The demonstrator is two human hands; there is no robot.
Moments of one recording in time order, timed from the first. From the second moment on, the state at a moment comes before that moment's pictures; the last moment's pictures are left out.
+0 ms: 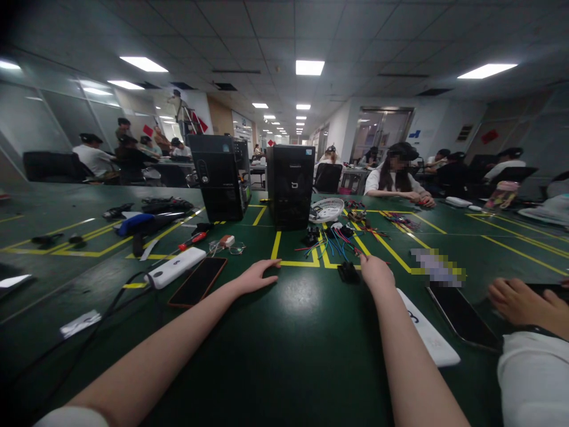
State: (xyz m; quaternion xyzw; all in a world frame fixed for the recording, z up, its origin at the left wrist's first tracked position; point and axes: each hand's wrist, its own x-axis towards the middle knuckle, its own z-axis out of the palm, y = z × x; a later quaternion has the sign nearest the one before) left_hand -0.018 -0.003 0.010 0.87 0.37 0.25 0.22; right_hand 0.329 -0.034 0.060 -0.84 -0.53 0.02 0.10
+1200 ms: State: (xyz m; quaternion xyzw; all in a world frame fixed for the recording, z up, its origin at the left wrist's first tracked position) left_hand -0.018 -0.001 0.007 0.90 0.33 0.25 0.17; right_hand 0.312 -0.039 0.057 -0.76 -0.64 0.06 0.09
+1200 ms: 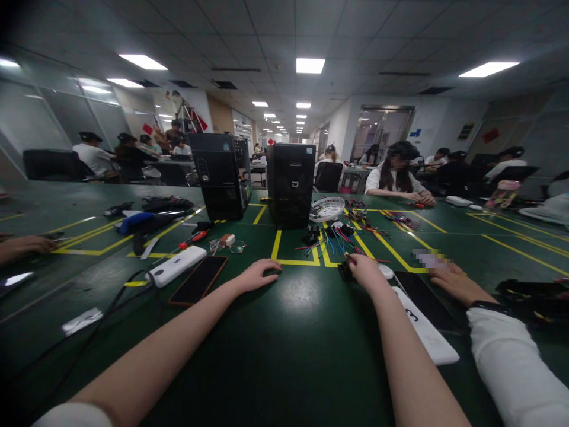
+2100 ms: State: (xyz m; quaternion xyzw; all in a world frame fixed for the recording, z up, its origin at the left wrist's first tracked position) left_hand -0.018 0.000 0.005 0.90 0.33 0.25 0.16; right_hand 0.326 -0.041 0.073 -0.83 -0.51 0.07 0.21
